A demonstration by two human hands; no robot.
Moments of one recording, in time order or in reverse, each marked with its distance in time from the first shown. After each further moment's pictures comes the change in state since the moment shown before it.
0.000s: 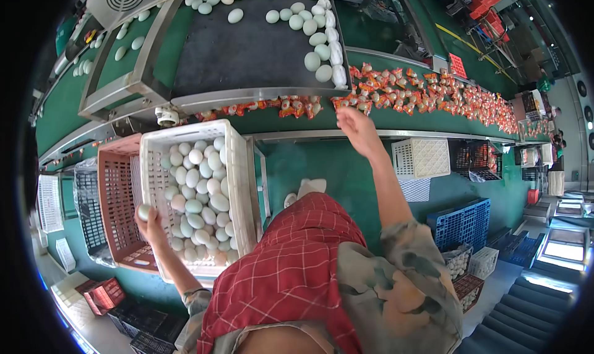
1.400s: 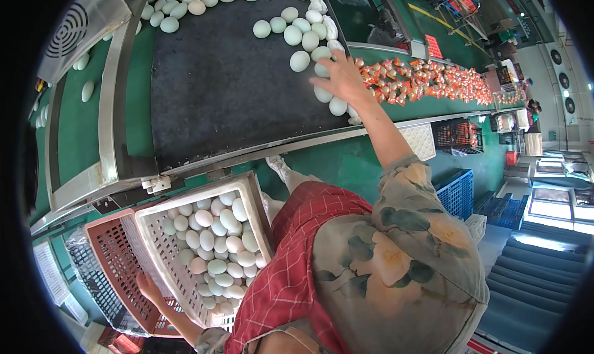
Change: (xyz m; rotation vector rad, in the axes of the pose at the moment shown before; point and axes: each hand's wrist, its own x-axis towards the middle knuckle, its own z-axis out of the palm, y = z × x) left_hand 0.191 -0.117 -0.158 0.817 -0.062 0.156; right_hand 0.263 -0.023 0.036 -1.088 0.045 -0.072
